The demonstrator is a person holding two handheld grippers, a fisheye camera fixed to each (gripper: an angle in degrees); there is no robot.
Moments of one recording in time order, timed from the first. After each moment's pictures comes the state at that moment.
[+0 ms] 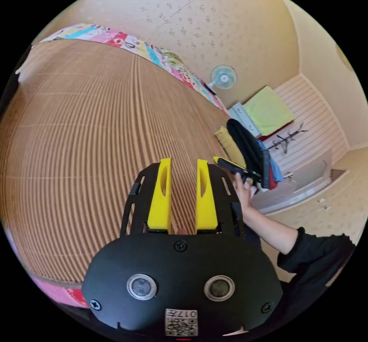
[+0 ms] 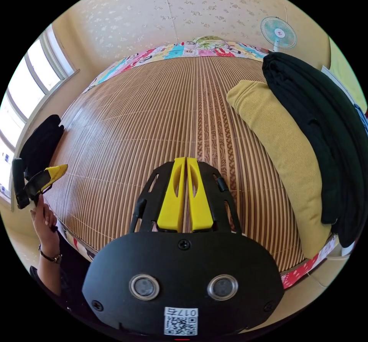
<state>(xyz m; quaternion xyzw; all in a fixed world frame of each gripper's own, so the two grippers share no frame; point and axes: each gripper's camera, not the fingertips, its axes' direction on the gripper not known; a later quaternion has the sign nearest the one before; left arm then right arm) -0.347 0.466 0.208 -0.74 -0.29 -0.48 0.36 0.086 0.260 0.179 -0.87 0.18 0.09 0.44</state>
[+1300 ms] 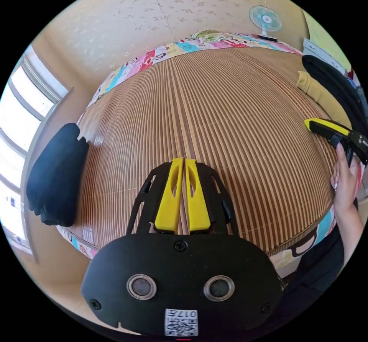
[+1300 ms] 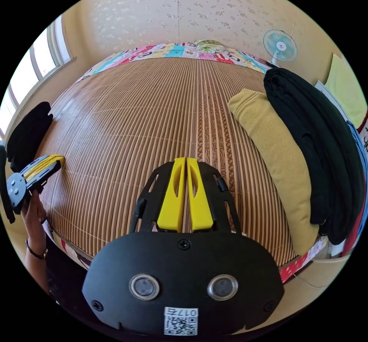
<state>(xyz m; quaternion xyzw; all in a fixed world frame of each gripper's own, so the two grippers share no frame) -0.194 0.599 0.350 -0.92 -0.29 -0.09 0.23 0.086 0.253 0.168 -0.88 0.19 0.03 0.44</state>
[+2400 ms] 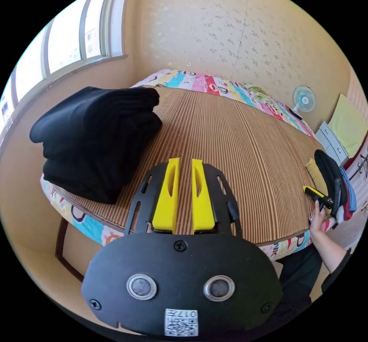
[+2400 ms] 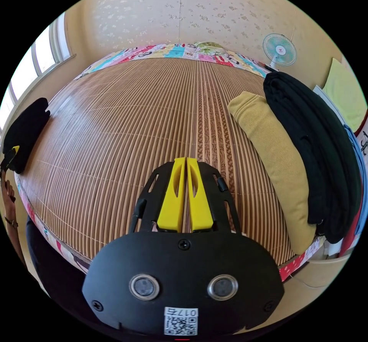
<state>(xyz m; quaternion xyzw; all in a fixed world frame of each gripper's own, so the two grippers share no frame) -0.337 0.392 0.330 -0.79 -0.48 -0.20 0.32 0.067 0.268 0.158 -0.88 0.19 -0.01 0.43</state>
